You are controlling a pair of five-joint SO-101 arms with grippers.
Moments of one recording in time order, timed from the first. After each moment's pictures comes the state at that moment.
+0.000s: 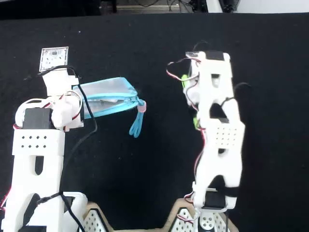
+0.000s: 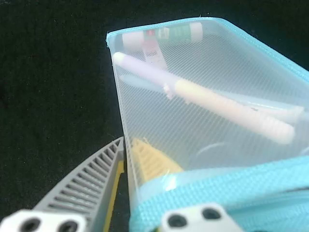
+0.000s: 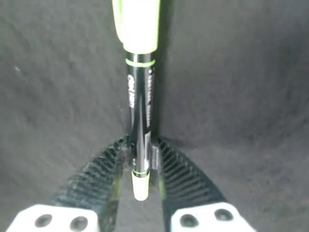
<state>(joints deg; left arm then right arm) -5.6 -34.6 31.1 73.6 1.5 4.0 50.7 -36.6 95.4 12.3</state>
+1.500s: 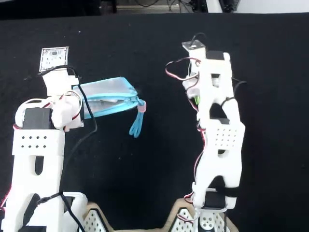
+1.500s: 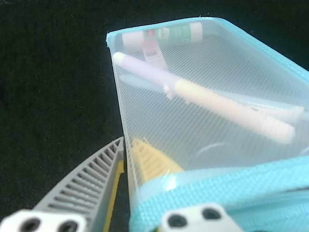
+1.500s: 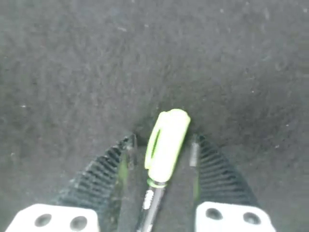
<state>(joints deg) -5.6 -34.6 31.1 73.6 1.5 3.4 49.8 -37.0 84.4 18.6</state>
